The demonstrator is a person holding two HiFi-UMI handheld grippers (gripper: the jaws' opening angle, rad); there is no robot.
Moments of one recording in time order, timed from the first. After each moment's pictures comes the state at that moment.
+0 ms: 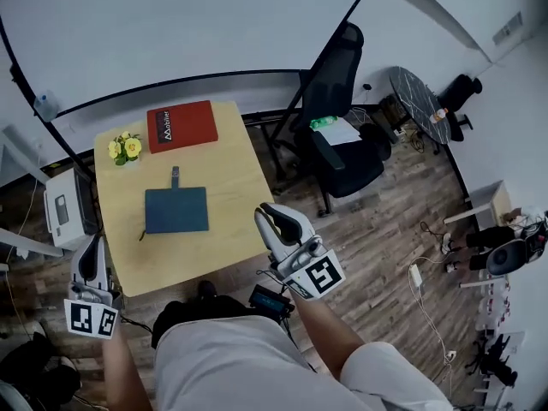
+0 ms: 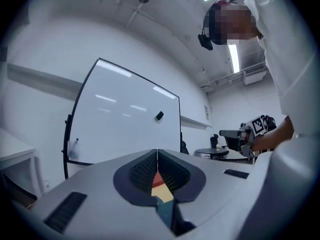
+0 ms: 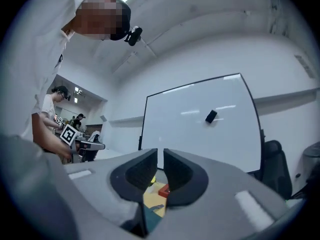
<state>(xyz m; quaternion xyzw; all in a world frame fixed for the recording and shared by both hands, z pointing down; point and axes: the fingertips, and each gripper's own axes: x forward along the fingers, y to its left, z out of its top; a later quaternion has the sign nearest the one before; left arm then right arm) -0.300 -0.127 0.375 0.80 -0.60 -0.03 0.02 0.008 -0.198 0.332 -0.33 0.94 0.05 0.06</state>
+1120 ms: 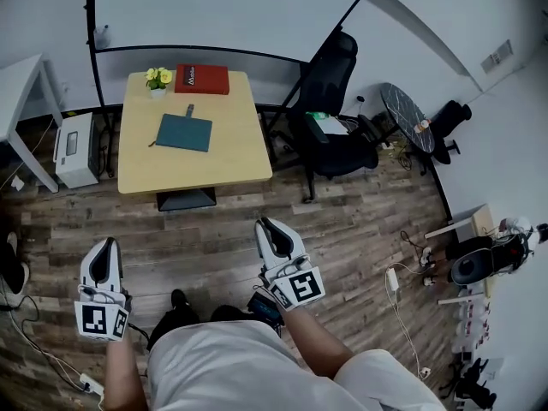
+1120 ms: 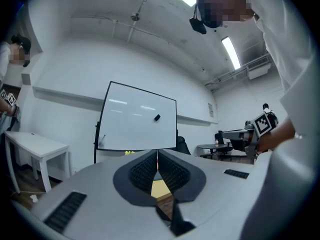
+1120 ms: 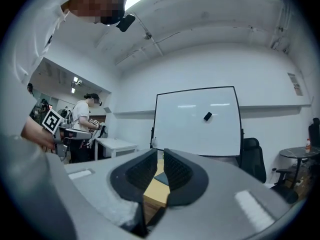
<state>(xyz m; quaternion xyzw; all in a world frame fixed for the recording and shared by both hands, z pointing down) -0.213 0.241 0.386 0.75 -0.66 -0.02 0.01 0.076 0.131 0.365 -0.37 0.93 0.05 0.00</state>
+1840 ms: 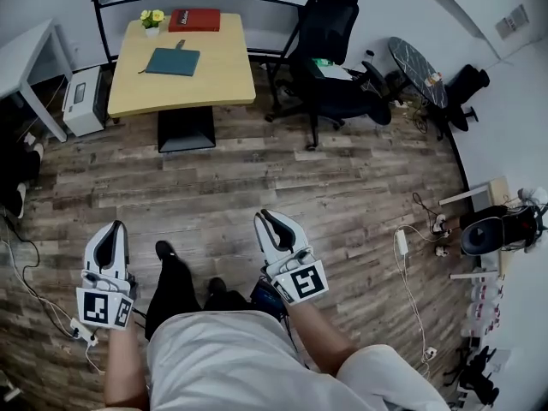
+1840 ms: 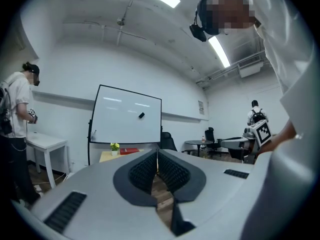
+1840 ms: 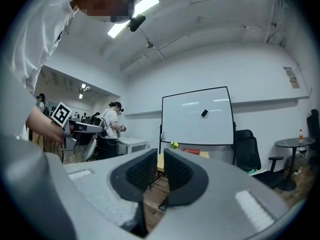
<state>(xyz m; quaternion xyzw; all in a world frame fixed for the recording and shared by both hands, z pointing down) 0.002 0.424 0.401 0.76 -0.65 0.00 0.03 0.264 0.335 0.416 -0.33 0.94 0.03 0.00</state>
